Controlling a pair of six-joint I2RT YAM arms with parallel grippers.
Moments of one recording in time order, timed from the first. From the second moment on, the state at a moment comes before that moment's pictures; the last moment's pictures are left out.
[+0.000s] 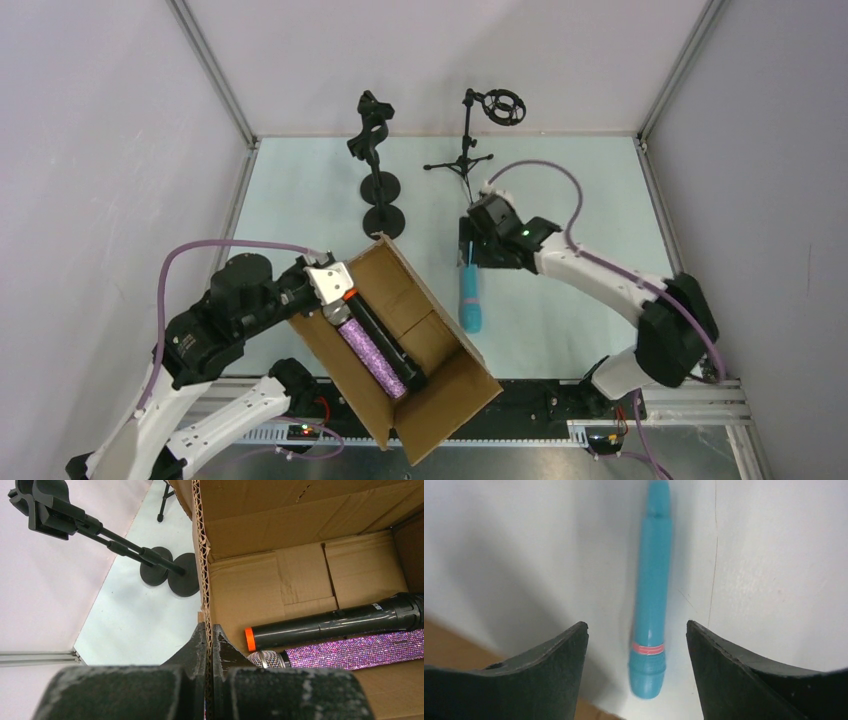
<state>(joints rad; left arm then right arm) -0.71 0.57 1.06 -0.90 0.07 0.58 0.74 1.53 1.10 -0.55 0.17 0.68</state>
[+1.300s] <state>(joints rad) -0.71 0.62 1.04 -0.89 0.00 0.54 1.44 1.66 1.41 -0.57 0.31 0.42</state>
